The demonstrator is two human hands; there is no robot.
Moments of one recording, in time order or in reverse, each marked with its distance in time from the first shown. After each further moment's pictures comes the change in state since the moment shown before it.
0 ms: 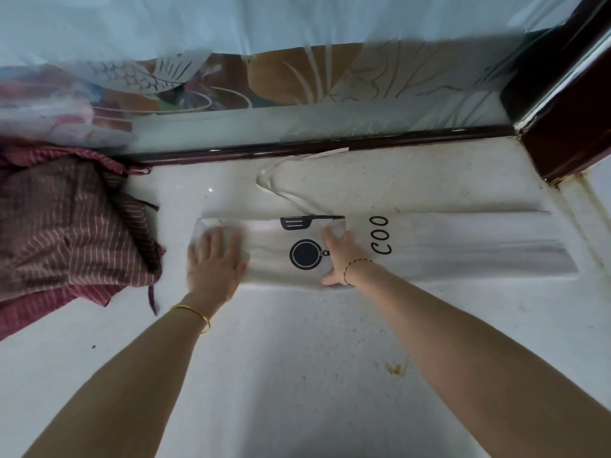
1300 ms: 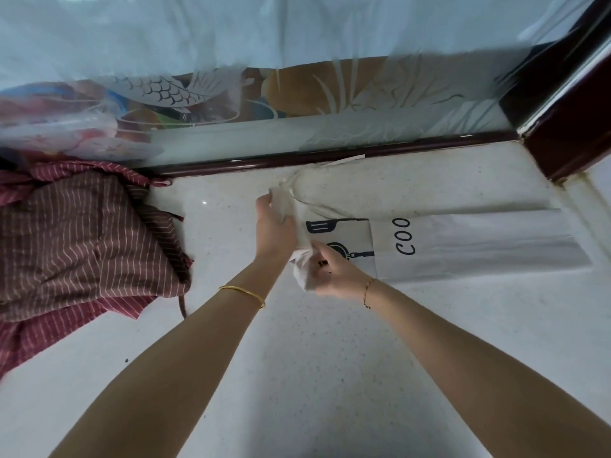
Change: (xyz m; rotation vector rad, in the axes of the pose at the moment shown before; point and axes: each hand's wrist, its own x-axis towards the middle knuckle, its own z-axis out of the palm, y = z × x) left_hand 0.001 0.049 -0.101 -1.387 0.159 -0.098; right_hand -0.012 -0.058 0.020 1.373 -0.450 -0.323
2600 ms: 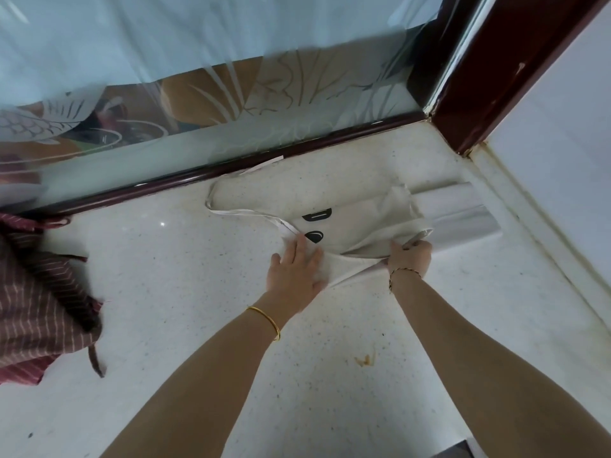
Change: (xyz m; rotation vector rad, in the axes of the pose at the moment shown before) left_hand -0.041 -0.043 0.146 1.456 -0.594 0.675; right_hand -0.135 0.016 -0.142 0.027 1.622 0.014
